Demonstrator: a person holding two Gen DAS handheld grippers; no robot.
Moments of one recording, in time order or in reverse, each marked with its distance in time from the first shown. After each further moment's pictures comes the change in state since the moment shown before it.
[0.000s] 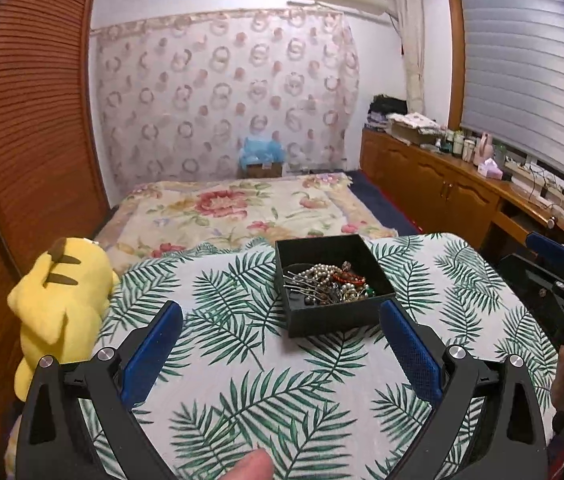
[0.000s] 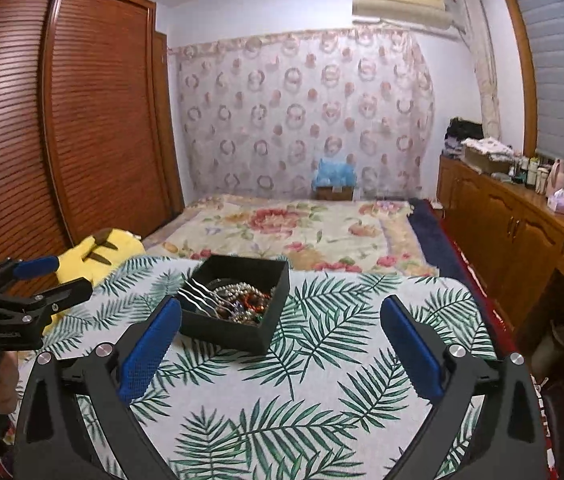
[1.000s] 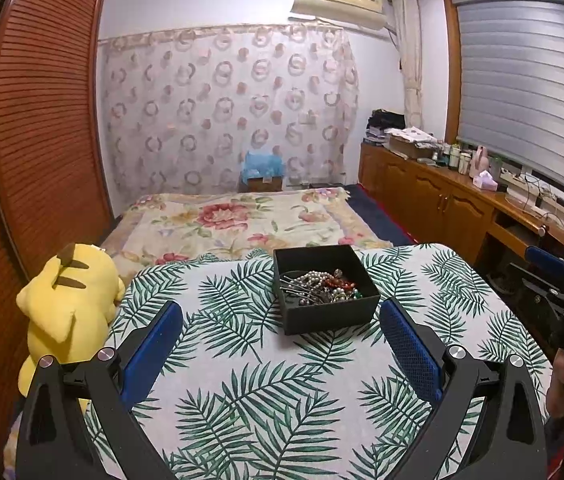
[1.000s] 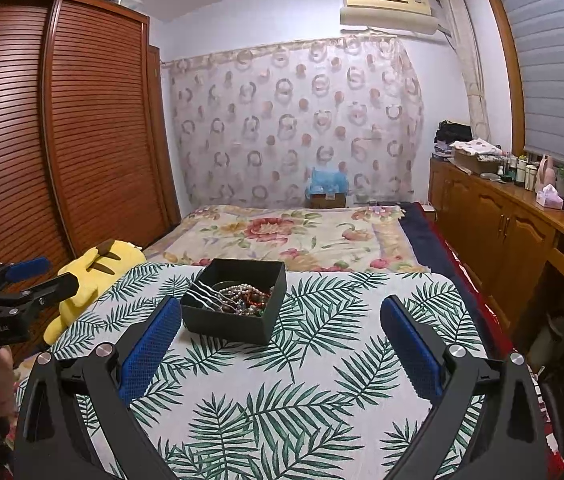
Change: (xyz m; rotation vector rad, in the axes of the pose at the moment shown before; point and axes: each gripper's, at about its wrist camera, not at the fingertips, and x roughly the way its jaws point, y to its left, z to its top) left arm -0.033 -0.005 -0.006 -0.007 -0.043 -0.001; right arm -0.029 -0.001 -0.012 0.030 -0.022 -0.016
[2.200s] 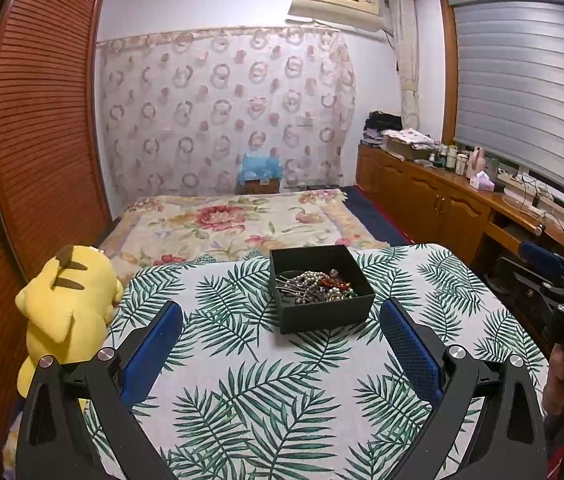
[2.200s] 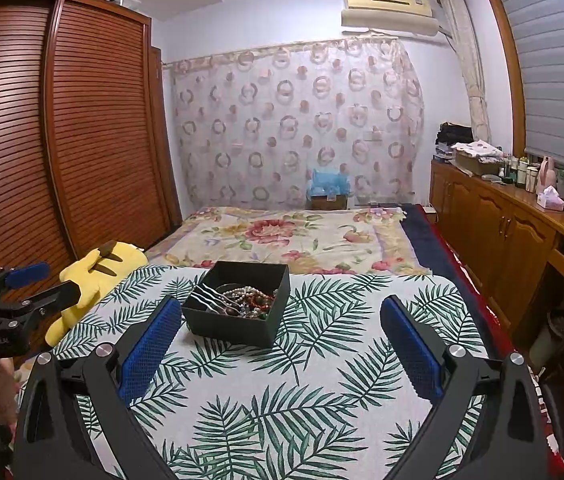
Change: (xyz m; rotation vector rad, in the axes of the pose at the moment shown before) left arm -0.004 -0.005 0.001 0.005 -0.005 -0.006; right arm -0.002 0.001 0.002 0.000 -0.002 0.000
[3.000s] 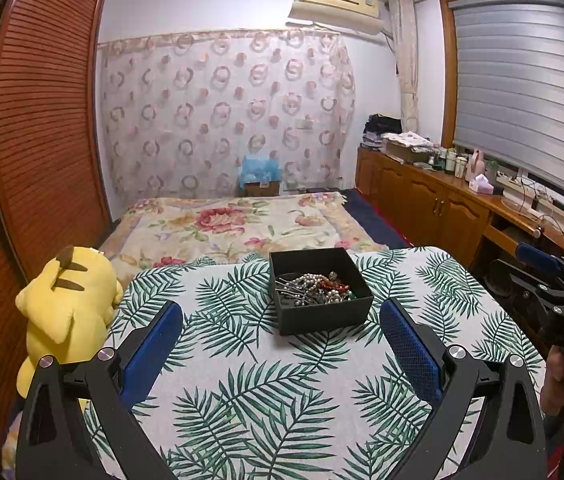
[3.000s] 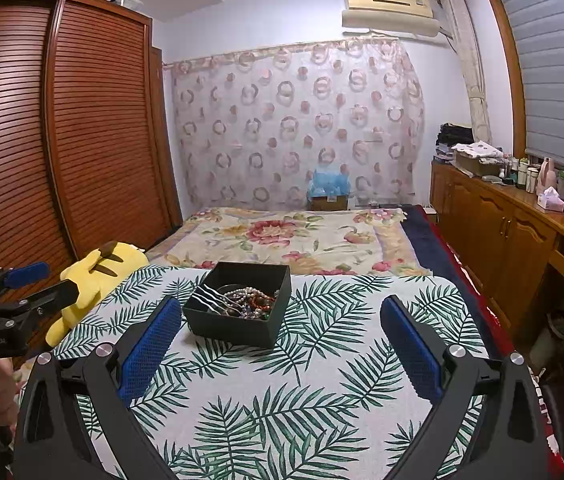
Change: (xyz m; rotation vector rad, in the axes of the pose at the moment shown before) left arm 0.000 -0.001 -0.001 -0.001 -0.003 -0.001; right arm 0.000 0.000 -0.001 0.000 0.000 0.001
